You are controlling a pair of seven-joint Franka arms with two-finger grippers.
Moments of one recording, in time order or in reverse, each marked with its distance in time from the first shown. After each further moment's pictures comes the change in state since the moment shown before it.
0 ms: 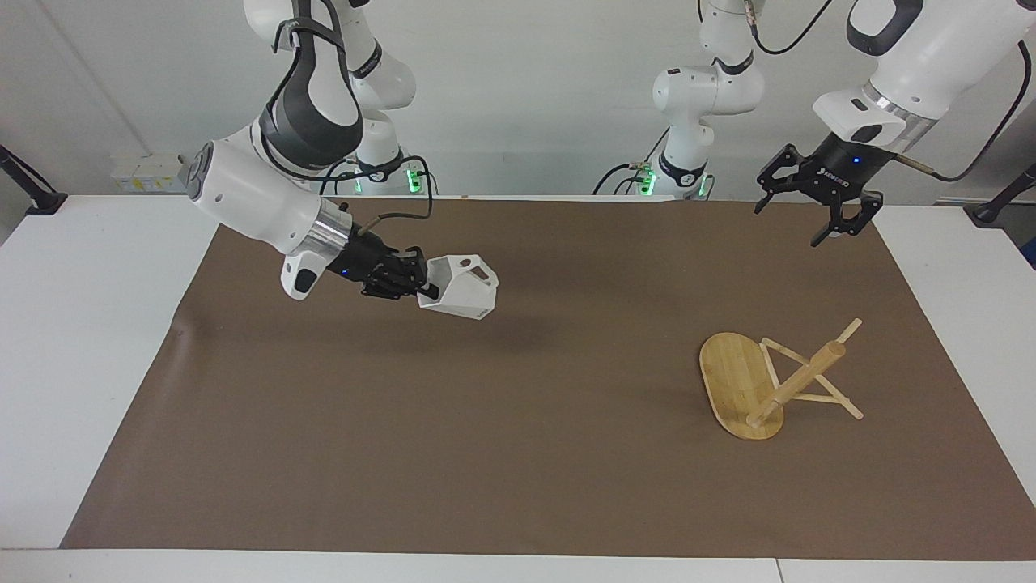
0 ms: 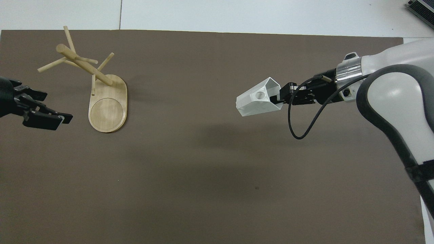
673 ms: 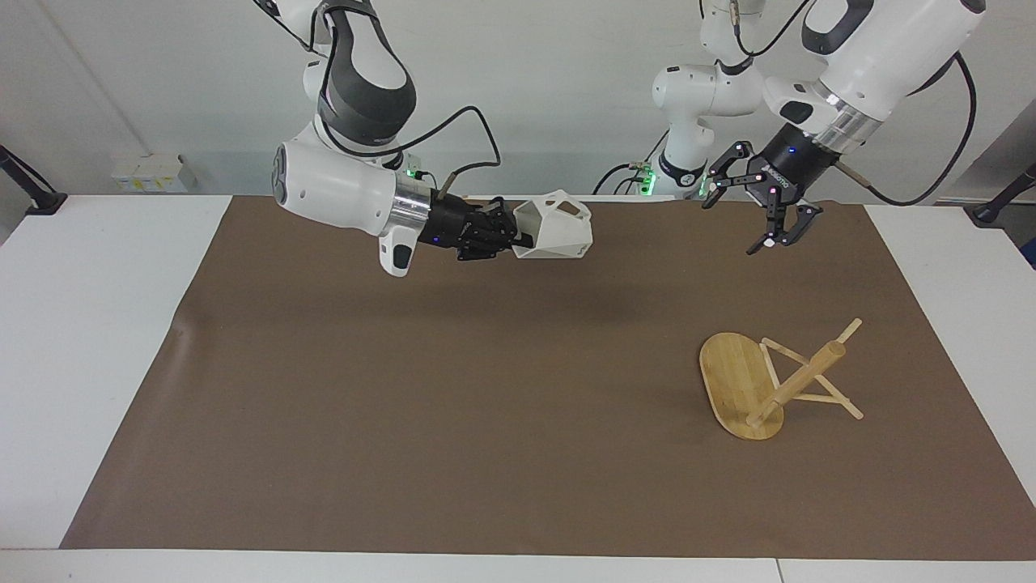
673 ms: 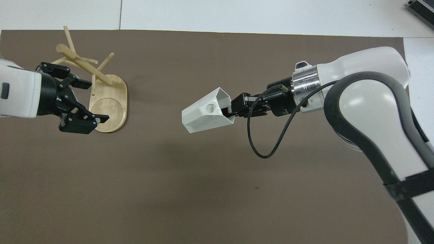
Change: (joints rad) left arm -0.123 -0.004 -0.013 -0.049 -0.134 0.130 0.264; right arm 0.002 -0.001 0.181 0.004 0.229 0.003 0.000
